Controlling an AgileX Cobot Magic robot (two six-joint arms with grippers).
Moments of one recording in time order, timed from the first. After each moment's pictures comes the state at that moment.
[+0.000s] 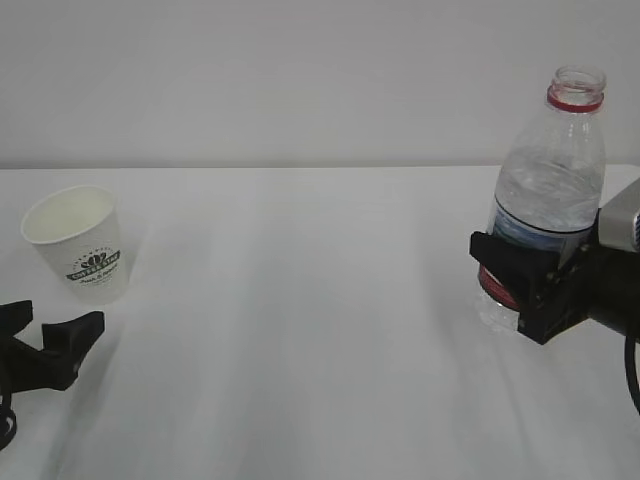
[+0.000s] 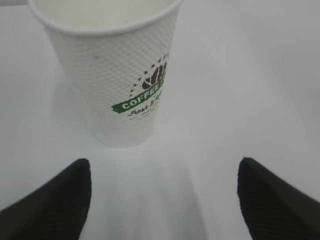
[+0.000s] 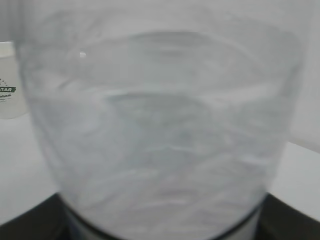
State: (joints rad) left arm -0.16 1.82 -0.16 0.06 -1.15 -0.09; right arm 0.08 1.58 -0.31 -0.58 -1.08 0.11
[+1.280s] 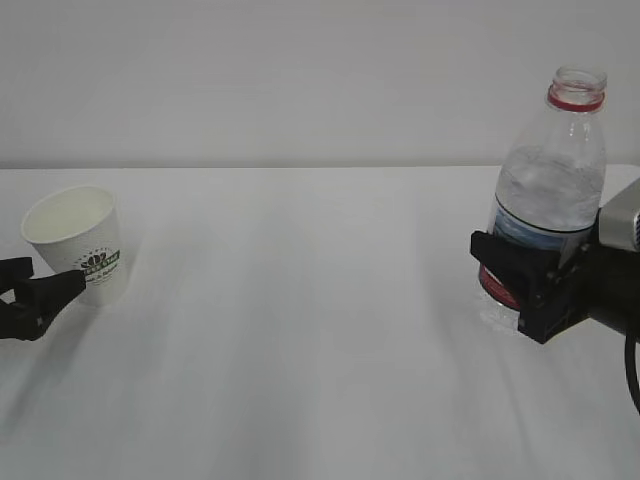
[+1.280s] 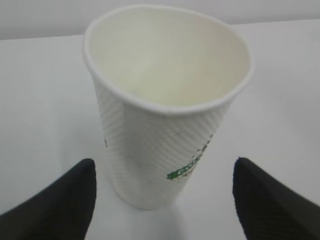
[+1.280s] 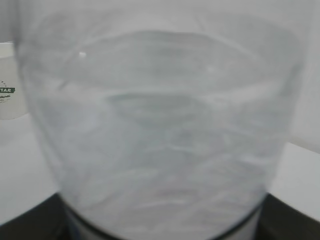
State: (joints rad) left arm 0.27 1.94 -0.40 0.71 -1.15 -0.24; right arm 0.08 1.58 -0.31 -0.58 -1.08 0.11
